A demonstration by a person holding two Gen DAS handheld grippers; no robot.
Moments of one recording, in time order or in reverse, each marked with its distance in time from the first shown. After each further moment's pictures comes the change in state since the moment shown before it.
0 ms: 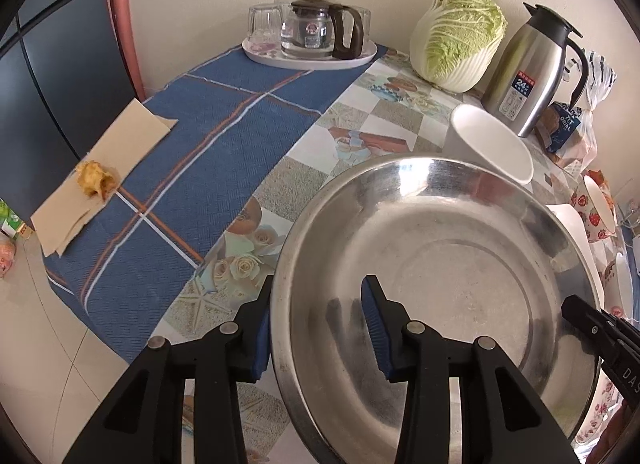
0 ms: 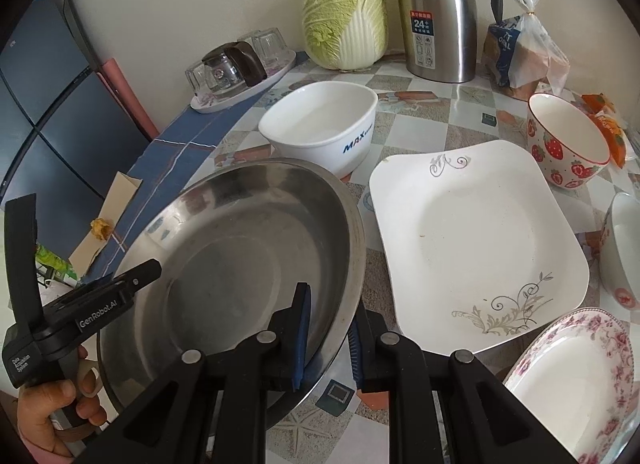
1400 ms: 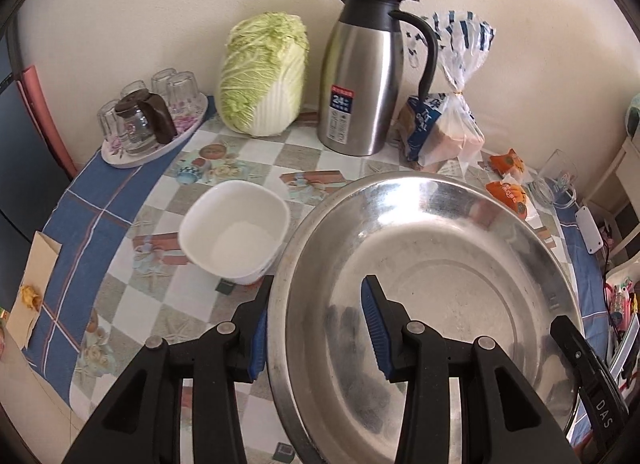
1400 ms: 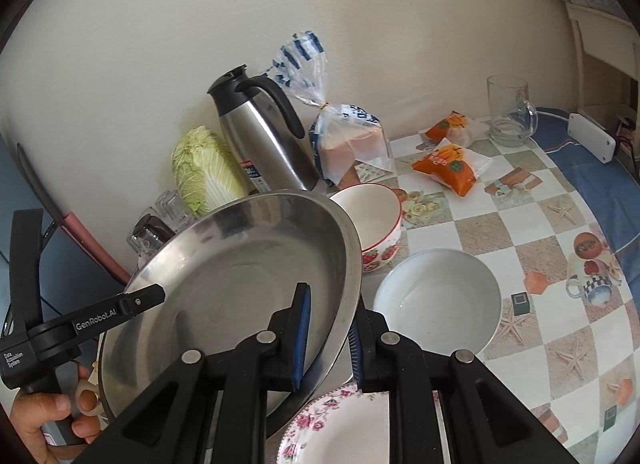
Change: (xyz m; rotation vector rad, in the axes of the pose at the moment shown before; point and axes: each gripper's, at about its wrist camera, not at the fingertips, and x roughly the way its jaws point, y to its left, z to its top) left arm -0.038 -0.237 0.060 0.230 -0.033 -0.137; right arm -0.128 -0.183 0.016 0.356 -0.338 -0.092
